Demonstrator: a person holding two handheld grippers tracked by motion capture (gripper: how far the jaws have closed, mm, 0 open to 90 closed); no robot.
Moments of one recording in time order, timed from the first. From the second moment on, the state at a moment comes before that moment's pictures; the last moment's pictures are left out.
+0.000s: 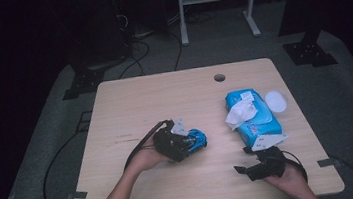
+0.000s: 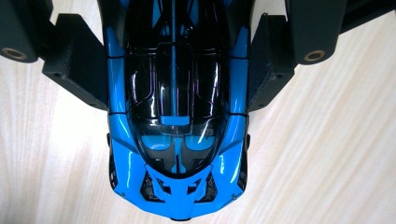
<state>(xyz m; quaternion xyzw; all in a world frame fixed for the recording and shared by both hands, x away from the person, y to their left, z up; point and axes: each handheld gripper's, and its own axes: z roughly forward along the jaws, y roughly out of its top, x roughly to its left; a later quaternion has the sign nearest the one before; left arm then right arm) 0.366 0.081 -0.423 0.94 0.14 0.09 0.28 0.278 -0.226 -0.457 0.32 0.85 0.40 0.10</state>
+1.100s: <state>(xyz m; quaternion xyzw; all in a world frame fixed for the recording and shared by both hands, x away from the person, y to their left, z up) 0.341 0.079 -0.448 0.92 0.15 0.10 0.34 0.279 -0.230 -0.457 0.33 0.85 0.41 0.11</state>
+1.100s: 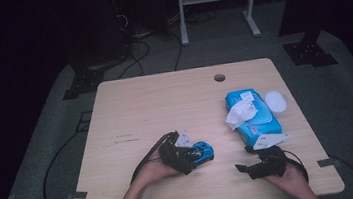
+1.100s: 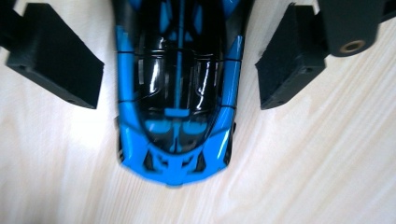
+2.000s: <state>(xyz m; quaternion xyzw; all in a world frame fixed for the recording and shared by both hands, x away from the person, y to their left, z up) 0.325 0.135 -0.437 0.89 0.18 0.16 0.39 0.284 -0.248 -0.442 0.34 0.82 0.44 0.14</state>
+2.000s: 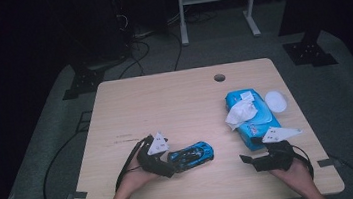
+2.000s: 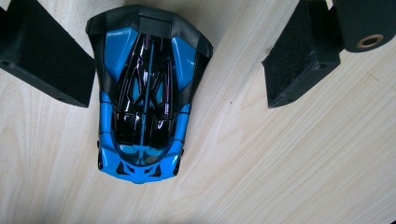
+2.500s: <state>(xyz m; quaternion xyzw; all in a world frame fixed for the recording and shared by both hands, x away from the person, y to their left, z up) 0.319 0.130 -0.434 0.89 0.18 0.16 0.39 0.278 -0.253 -0.436 0.33 0.81 0.46 0.16</state>
